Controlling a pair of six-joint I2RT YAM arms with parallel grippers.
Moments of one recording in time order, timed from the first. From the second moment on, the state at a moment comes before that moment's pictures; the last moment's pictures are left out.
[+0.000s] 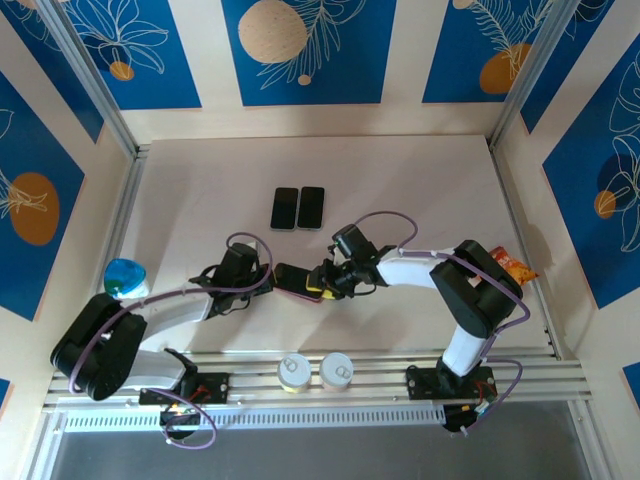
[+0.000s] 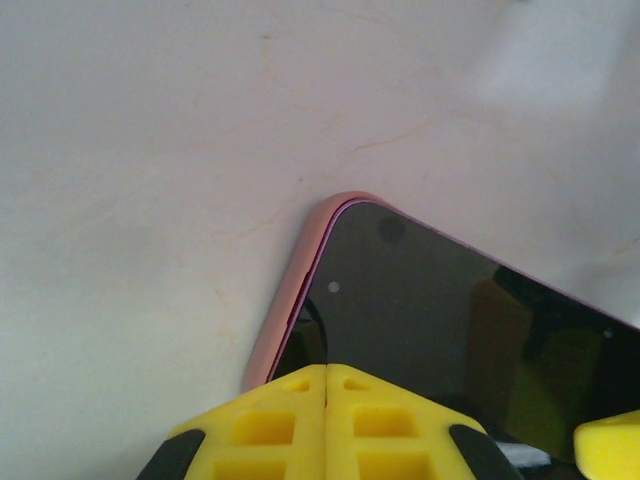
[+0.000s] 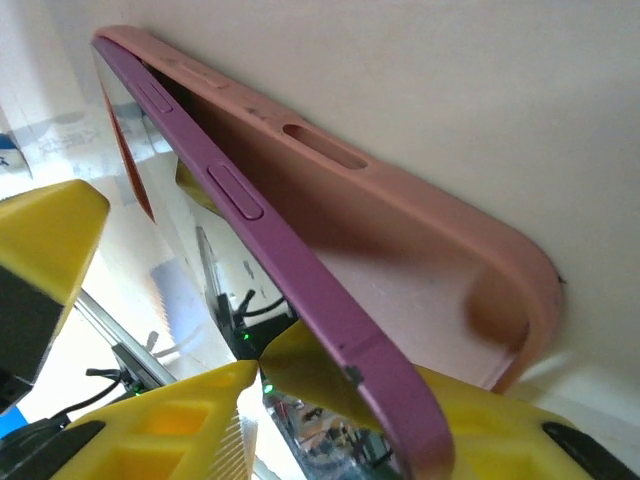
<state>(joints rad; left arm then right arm) -0.59 1.32 0.47 0.03 0.07 -0.76 0.71 1.71 0.83 -0.12 -0.53 1.00</state>
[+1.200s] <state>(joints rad) -0.59 1.45 0.60 0.06 0.07 -0.70 0.72 1.74 0.96 -0.40 -0.51 0.94</state>
